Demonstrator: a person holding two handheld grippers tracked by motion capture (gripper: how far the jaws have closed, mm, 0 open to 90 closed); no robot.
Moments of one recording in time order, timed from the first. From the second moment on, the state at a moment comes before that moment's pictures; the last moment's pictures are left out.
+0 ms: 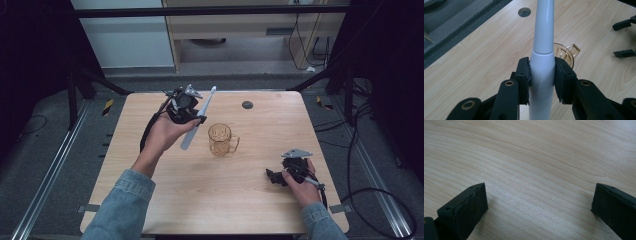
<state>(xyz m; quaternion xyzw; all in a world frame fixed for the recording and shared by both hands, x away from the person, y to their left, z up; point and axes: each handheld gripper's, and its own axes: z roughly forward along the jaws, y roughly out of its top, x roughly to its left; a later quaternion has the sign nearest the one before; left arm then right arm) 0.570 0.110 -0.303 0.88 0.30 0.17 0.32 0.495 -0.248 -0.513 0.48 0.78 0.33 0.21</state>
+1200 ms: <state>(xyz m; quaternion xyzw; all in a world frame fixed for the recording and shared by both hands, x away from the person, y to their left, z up) 0.566 0.092 -0.283 0.88 0.28 0.18 0.35 0.495 -0.248 -0.513 0.48 0.78 0.33 0.21</state>
